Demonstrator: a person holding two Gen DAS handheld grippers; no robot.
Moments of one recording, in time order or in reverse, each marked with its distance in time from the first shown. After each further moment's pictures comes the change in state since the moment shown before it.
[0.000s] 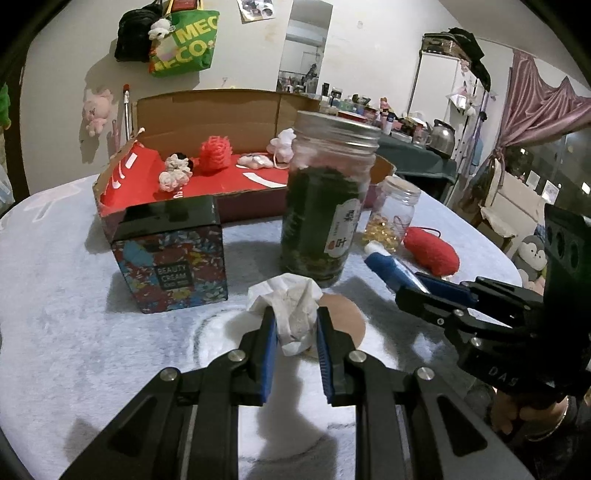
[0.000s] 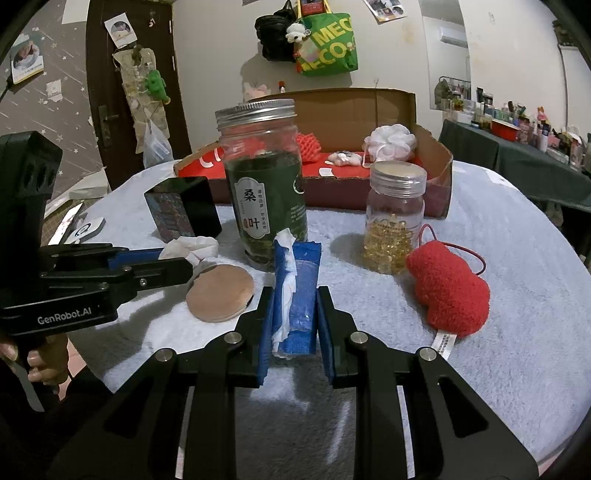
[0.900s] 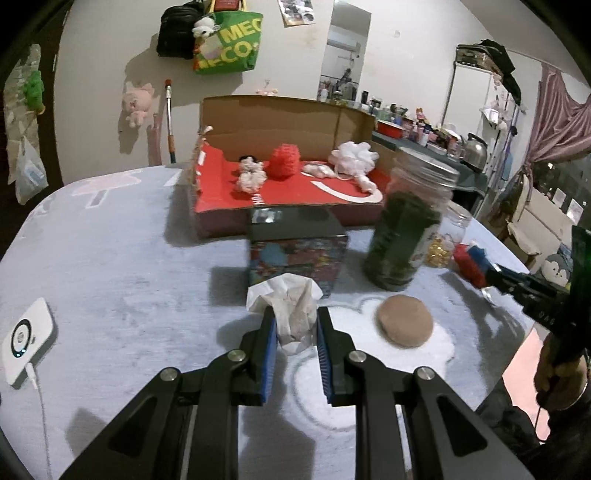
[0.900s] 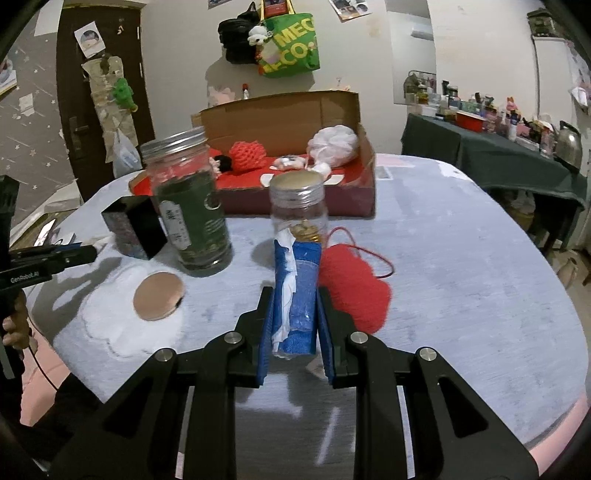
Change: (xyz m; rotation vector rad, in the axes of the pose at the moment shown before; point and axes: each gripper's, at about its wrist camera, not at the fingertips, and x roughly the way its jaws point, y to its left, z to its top) left arm -0.036 0.066 -0.001 -0.072 -0.009 0.119; right arm -0.026 -0.052 0.007 0.058 0.004 -0.112
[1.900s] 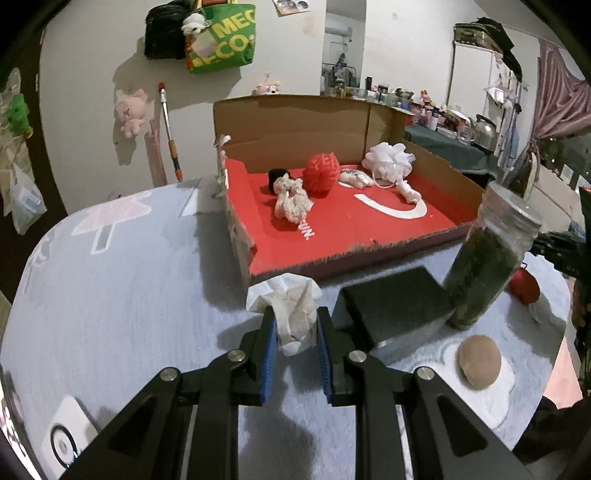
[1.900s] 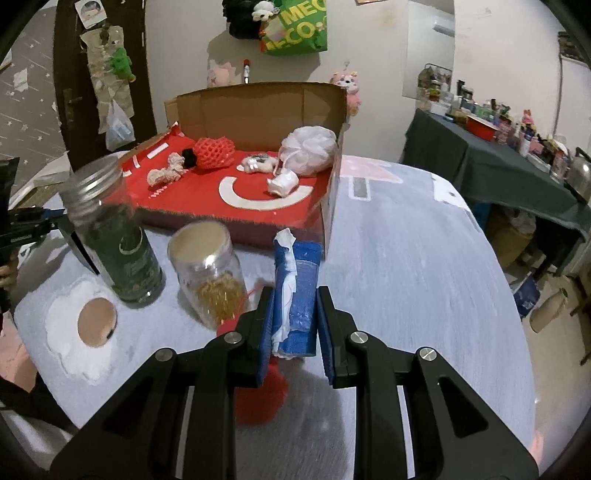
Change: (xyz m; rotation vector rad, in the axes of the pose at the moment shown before) left arm 0.039 0.052 0.064 0.096 0.051 0.023; right arm 0.042 -0.057 0.067 -0.106 0.112 0.003
